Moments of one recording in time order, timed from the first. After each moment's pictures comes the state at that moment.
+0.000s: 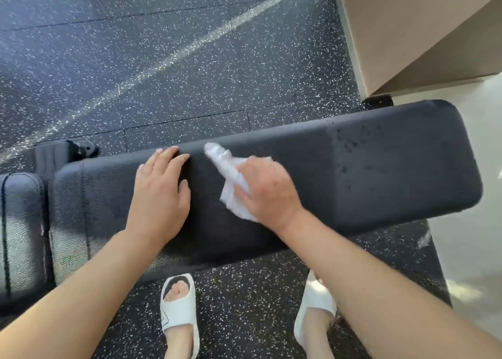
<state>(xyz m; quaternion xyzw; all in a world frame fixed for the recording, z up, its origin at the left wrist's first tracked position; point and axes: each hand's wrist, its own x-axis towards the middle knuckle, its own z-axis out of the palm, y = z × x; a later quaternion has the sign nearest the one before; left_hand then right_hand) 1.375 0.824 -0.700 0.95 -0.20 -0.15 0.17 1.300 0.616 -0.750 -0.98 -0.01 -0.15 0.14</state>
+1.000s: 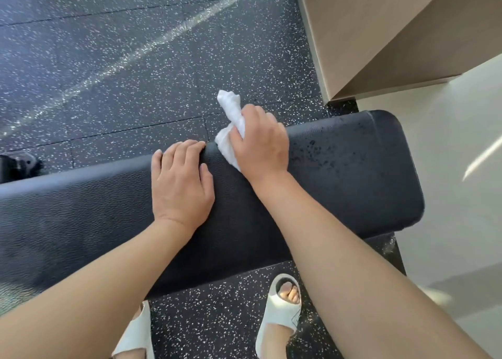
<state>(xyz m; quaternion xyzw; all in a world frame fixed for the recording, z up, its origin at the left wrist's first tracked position) 1.357 0.634 -0.748 0.97 -0.20 -0.04 0.15 1.357 0.462 -0.737 -0.96 0.20 -0.10 0.17</state>
